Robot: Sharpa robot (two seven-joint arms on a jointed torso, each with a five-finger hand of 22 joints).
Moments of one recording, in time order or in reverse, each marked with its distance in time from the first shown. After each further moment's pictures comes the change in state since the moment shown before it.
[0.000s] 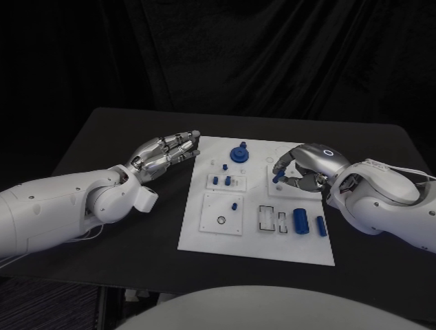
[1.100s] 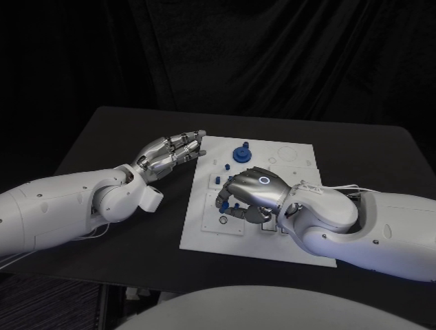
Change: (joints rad) left arm -0.003 0.015 0.000 0.001 0.000 0.013 0.017; left_hand 0.005 0.005 0.021 -0.001 0.000 0.011 -0.004 0.004 0.003 0.000 0.000 0.004 0.000 0.005 0.005 0.004 0.003 0.000 0.007 0.007 0.004 0.005; right arm -0.060 0.237 -0.001 0.064 -0.194 0.063 0.038; right_hand -0.003 -0.035 0.029 -0.018 0.014 -0.004 0.004 -0.020 0.009 0.018 0.018 -0.015 0.000 0.003 -0.003 0.000 -0.005 0.000 0.004 -0.004 0.004 0.000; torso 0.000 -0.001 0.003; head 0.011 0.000
